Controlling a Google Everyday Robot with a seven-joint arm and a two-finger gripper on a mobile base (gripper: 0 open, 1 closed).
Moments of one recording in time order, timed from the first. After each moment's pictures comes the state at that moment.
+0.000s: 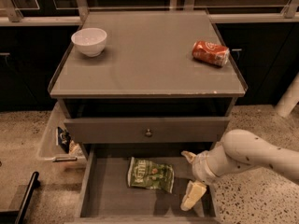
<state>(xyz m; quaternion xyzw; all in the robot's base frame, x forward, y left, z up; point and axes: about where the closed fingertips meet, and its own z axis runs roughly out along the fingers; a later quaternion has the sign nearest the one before) 0.433 -0.132 0.550 -0.61 0.73 0.21 0.22</state>
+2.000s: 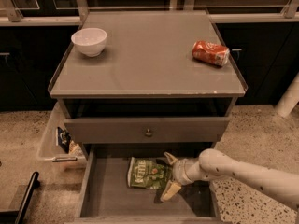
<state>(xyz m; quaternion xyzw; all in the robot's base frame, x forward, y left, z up) 0.517 -0.079 0.398 -0.62 0.69 0.20 0.33</state>
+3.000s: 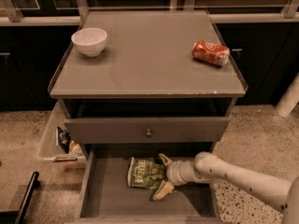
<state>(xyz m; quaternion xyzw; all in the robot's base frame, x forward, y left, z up) 0.533 -0.053 0.368 -0.59 0.69 0.24 0.36</state>
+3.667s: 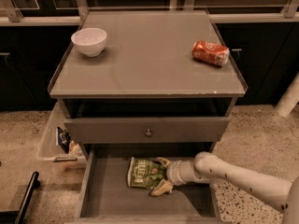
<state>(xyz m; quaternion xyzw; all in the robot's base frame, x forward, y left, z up) 0.533 -0.053 0.368 -0.59 0.69 0.24 0.36</state>
